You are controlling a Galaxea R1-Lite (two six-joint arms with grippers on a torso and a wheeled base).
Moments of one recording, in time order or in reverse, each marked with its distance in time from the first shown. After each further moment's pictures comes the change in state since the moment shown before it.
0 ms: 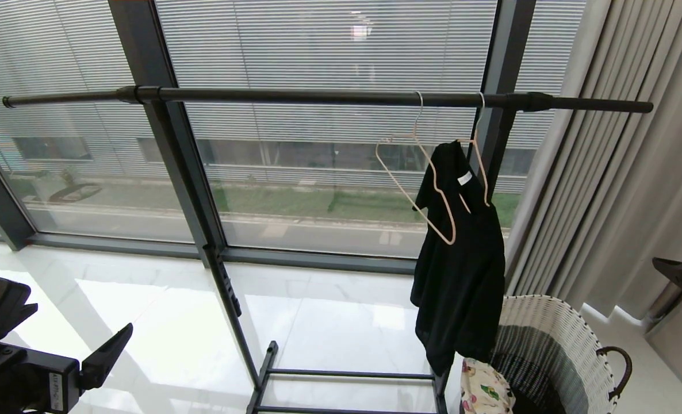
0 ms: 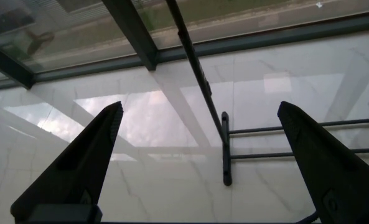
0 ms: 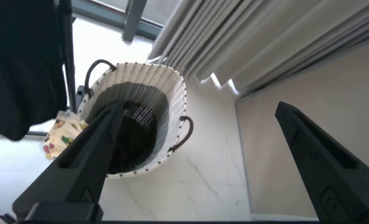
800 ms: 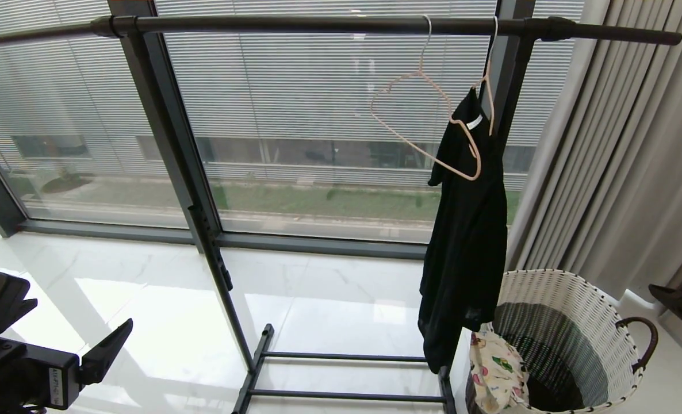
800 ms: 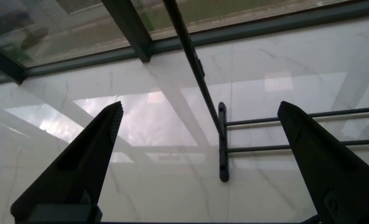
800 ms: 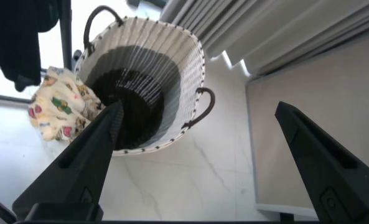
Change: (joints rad) left arm 0.002 0.001 -0.016 0.000 0.000 0.005; right arm 0.000 -0.002 0.086 -0.016 -0.005 -0.044
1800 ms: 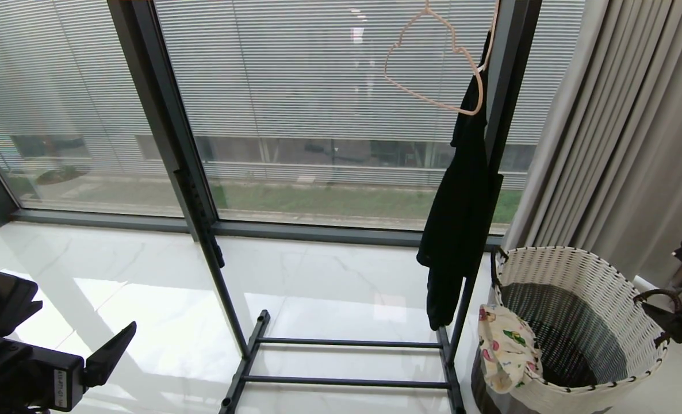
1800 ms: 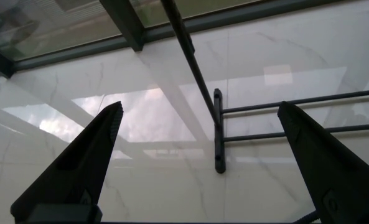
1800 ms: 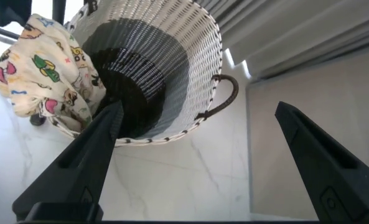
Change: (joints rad) left arm -0.001 0.015 0.005 0.001 -0.003 0.003; right arm 0.003 -0.003 0.145 -0.163 0.027 -0.140
